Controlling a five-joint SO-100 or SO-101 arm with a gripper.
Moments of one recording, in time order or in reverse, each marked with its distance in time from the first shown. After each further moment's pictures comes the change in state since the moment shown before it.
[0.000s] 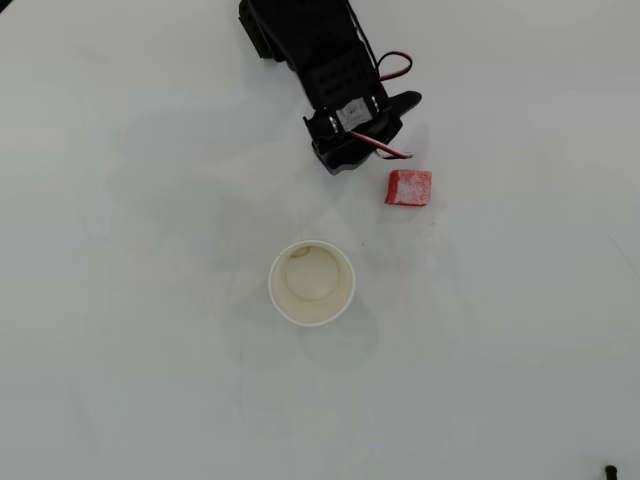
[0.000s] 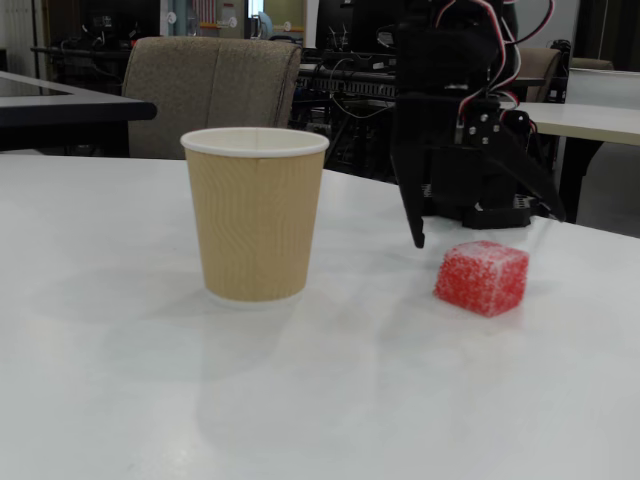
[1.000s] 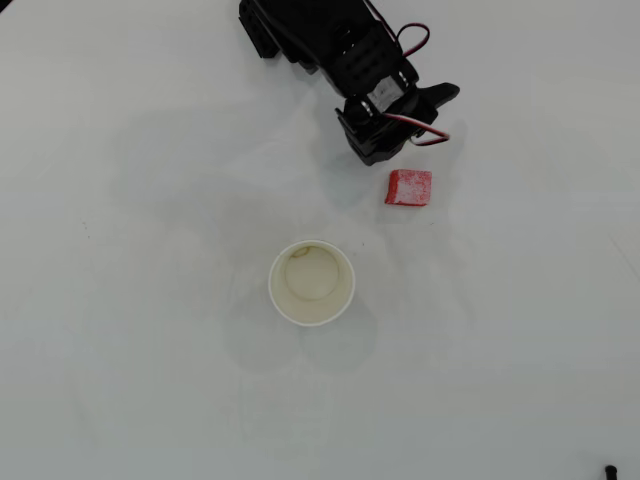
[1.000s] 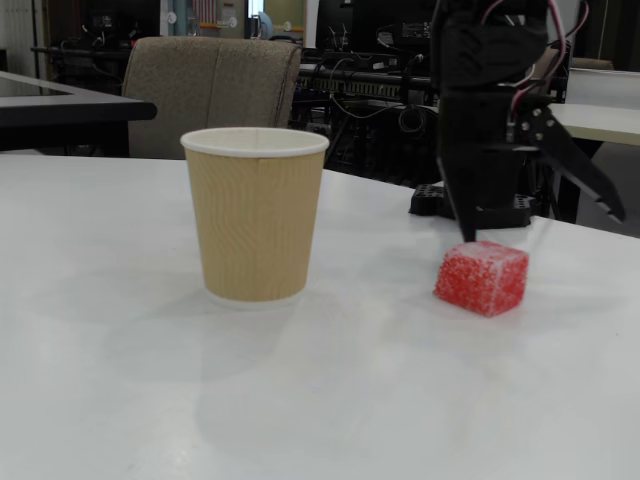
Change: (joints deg) arm -13.1 0.0 0.8 -7.1 14.0
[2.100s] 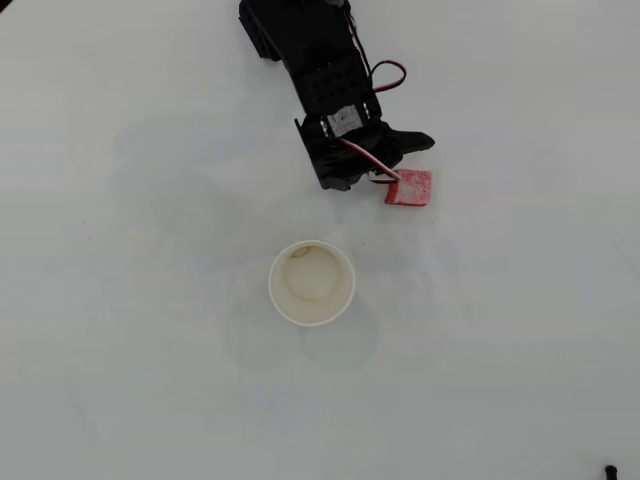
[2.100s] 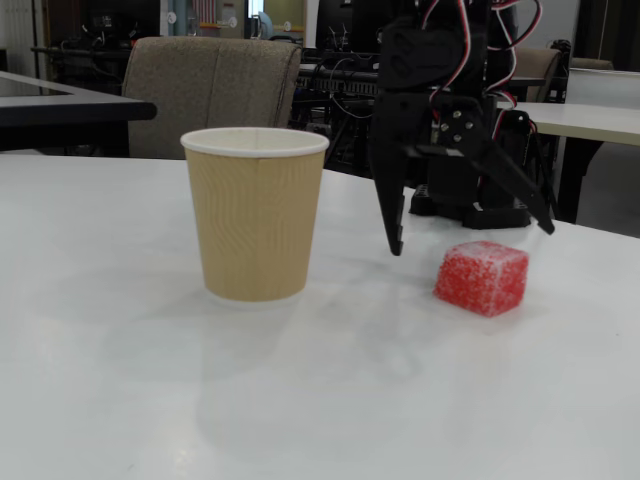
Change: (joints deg) arm 18.0 -3.5 0.3 -6.8 -1.8
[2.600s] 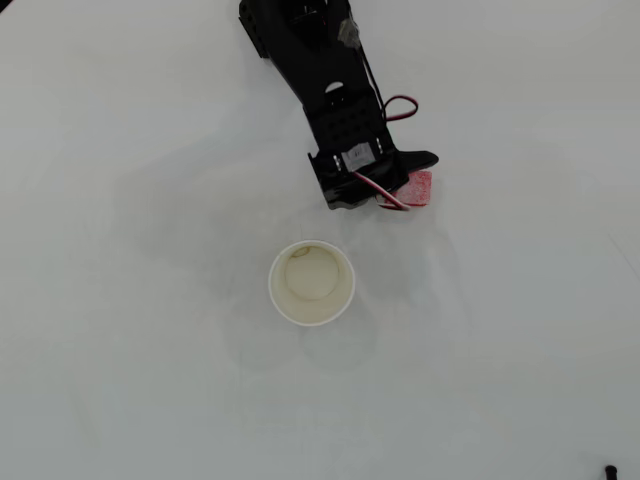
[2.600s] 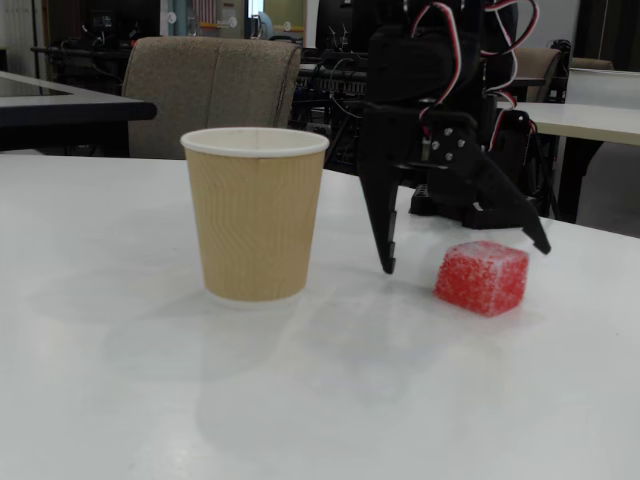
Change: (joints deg) arm 0.6 -16.4 -12.7 -0.1 0.0
